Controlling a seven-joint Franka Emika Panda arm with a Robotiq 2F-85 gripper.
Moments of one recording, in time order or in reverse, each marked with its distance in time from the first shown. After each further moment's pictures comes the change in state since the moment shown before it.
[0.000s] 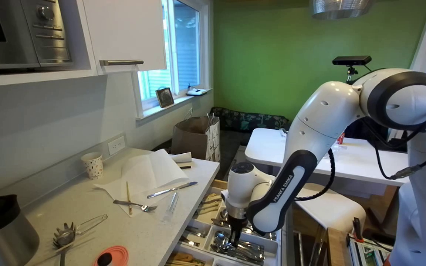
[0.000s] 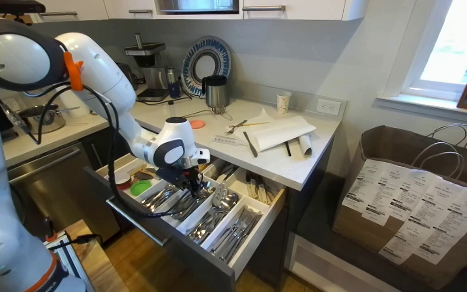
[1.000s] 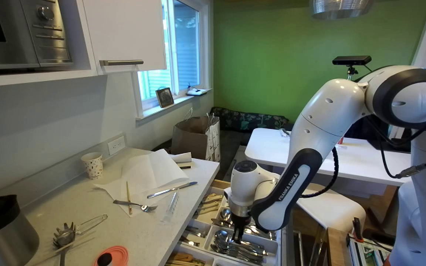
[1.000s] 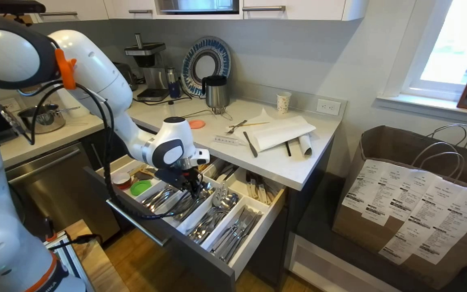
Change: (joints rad) arm 0.011 -0.029 -0.033 -0.029 -0.051 -0.001 0.014
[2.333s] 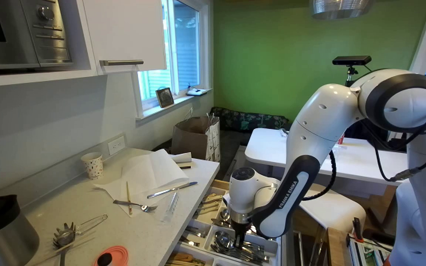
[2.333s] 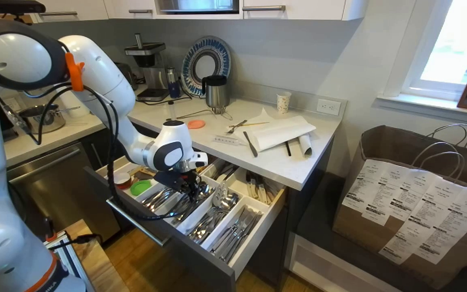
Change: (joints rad) arm 0.059 0.042 -0.040 0.009 -0.041 0.000 0.036
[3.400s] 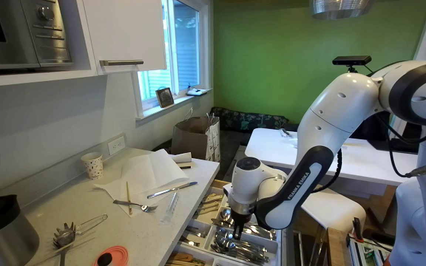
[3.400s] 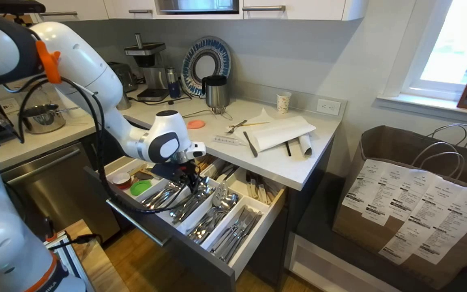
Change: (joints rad) arm 0.004 -0.118 -0.006 -0.038 -0.039 -0.001 -0.004
